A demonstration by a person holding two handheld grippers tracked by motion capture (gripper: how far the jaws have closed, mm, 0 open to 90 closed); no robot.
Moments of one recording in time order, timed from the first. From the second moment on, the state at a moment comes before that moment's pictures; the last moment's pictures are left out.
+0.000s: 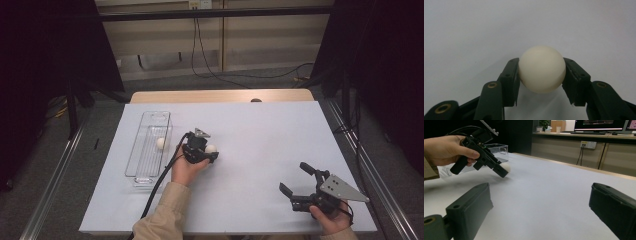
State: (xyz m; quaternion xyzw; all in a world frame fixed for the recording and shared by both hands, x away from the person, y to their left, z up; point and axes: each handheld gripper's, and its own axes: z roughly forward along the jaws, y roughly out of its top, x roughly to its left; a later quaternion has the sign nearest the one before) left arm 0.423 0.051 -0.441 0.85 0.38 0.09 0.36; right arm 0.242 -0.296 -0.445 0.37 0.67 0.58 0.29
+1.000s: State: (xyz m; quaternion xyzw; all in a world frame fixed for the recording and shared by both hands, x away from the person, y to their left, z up) left arm 0.421 0.067 -0.416 0.83 0.39 0.08 0.38; right arm 0.242 -0.296 -0.445 0.37 0.67 0.58 0.29
